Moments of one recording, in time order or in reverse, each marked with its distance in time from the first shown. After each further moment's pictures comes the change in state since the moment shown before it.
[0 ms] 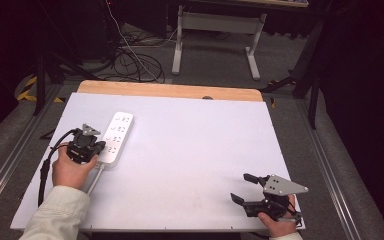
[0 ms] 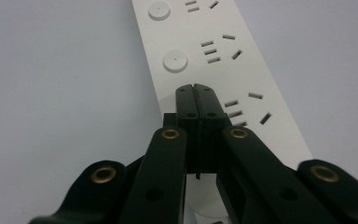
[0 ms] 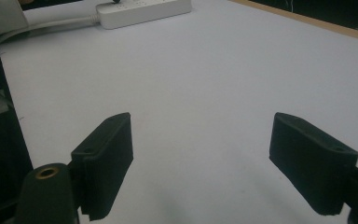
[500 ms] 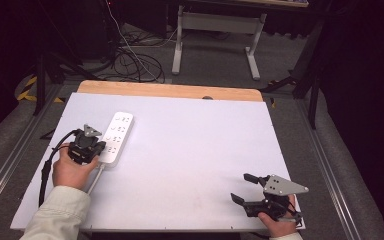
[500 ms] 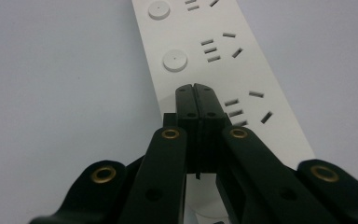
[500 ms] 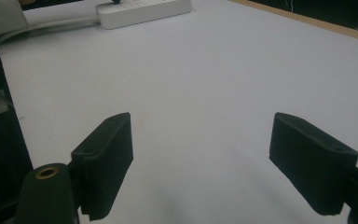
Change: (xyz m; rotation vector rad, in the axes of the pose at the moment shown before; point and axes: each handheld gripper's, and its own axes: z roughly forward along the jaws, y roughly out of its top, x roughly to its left) left arm -0.004 0.000 0.001 0.004 0.024 0.013; right arm 0.000 0.000 0.000 0.000 -0.002 0.003
